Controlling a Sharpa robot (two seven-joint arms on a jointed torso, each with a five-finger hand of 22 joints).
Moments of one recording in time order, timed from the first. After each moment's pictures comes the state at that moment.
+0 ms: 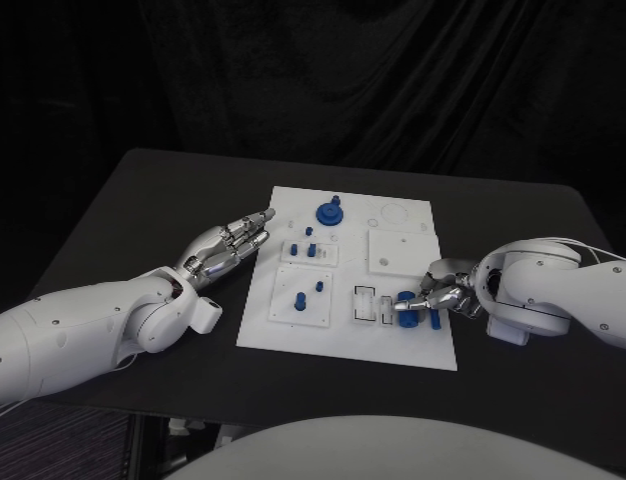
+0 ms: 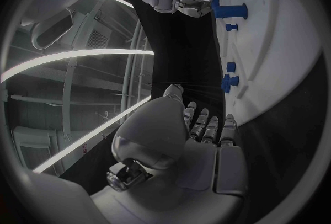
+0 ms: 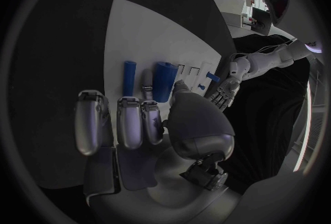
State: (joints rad) left arm 1.03 -0.85 -0.21 1.34 -0.29 -0.06 0.68; left_hand 1.48 0.25 -0.21 0.28 0.61 0.32 -0.02 0.04 0.04 0.05 0.09 0.26 0.03 0.00 0.08 0.00 0.00 0.14 0.01 0.15 0.01 0.03; right arm 1.22 -0.95 -0.25 1.68 -1.02 0.05 -0.53; right_hand 1.04 0.10 -0.20 0.27 0.25 0.88 0.07 0.52 0.44 1.46 0.00 1.57 1.31 1.46 -0.07 1.50 1.31 0.04 1.47 0.04 1.42 1.31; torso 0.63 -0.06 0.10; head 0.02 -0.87
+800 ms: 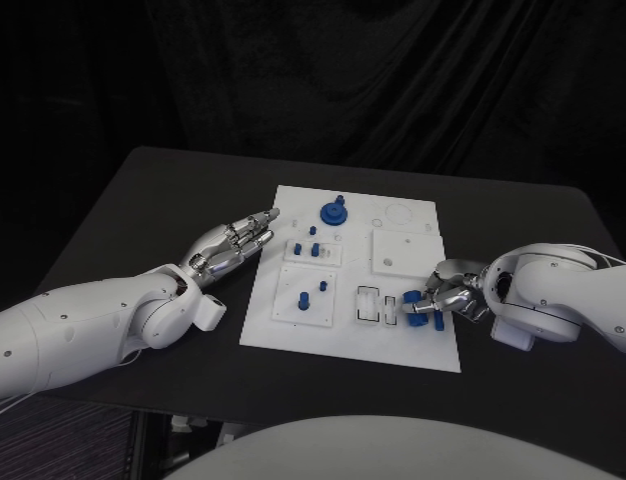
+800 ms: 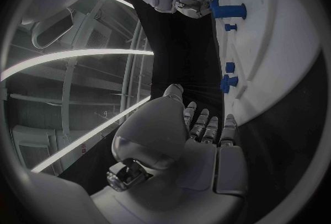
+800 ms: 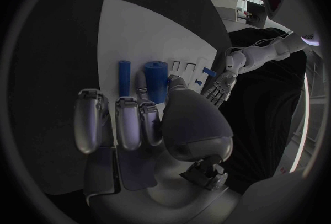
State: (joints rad) left arm 1.03 -0.85 -0.21 1.32 -0.29 -0.04 0.68; left_hand 1.48 0.25 -0.21 0.28 0.61 0.31 -0.02 0.04 0.04 0.05 0.10 0.26 0.04 0.00 0.08 0.00 0.00 0.14 0.01 0.15 0.01 0.03; right arm 1.22 -0.97 -0.24 1.70 -0.94 0.00 -0.50; right_hand 1.24 0.08 -0.18 0.23 0.68 0.82 0.09 0.56 0.49 1.46 0.00 1.57 1.31 1.46 -0.07 1.48 1.31 0.04 1.47 0.04 1.39 1.31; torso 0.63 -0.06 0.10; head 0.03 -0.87
